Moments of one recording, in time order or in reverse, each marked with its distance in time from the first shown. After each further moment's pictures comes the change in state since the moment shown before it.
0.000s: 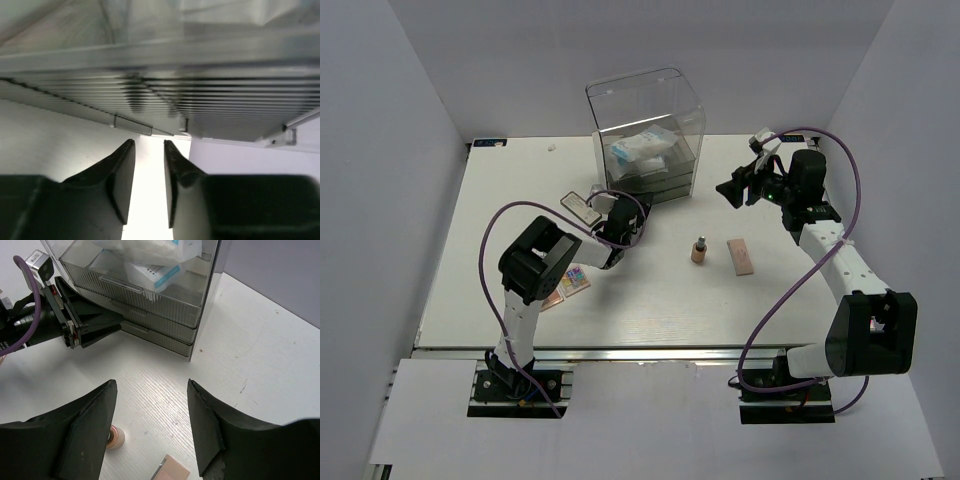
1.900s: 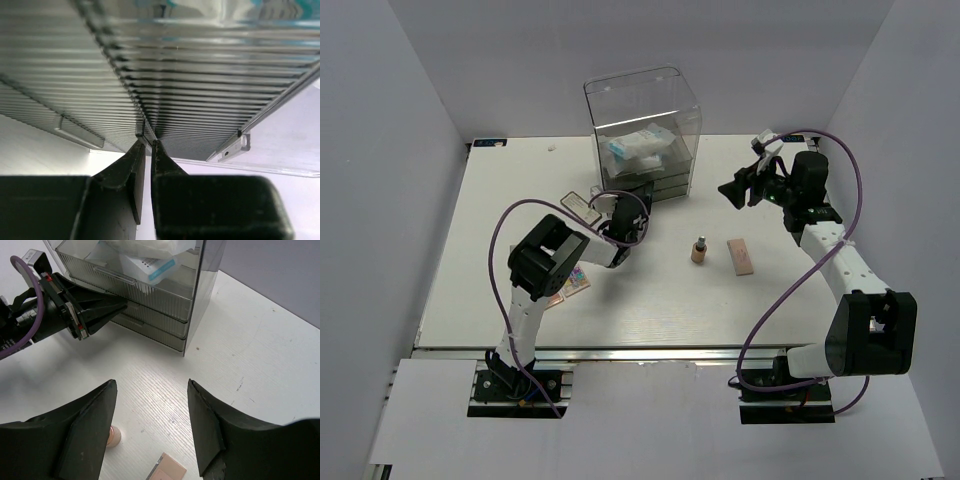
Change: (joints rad) left arm -0.010 0.072 0.077 0.121 -0.110 -0.153; right arm -0.014 0.000 -0.016 0.019 -0.008 -0.008
